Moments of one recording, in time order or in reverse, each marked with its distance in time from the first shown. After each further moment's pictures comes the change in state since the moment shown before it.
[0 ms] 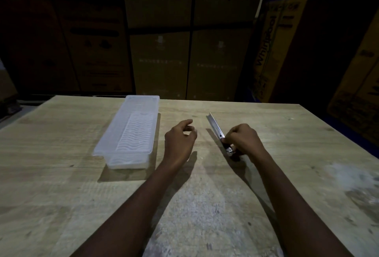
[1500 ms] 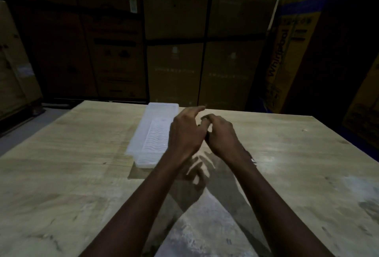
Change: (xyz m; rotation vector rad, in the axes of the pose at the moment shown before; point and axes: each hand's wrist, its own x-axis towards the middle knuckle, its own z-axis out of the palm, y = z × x) left_hand -0.013 0.064 -0.045 0.227 0.021 0.258; right_hand -0.053 -0.083 0.037 -0.154 0.151 -0.427
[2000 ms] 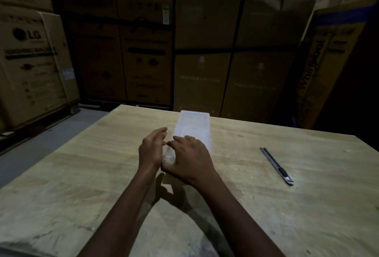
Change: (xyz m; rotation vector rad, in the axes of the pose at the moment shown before) left_hand -0.022 -0.079 -0.030 -0.397 0.119 -0.480; right_hand -0.043 -0.039 0.056 -0.219 -0.144 -0.319
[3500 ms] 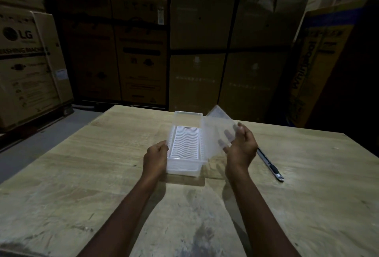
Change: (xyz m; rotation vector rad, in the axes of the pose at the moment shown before) left_hand 0.015 -0.015 -0.087 0.148 0.127 -0.026; right_hand 0.055 -0.003 0.014 1.274 0.789 0.686
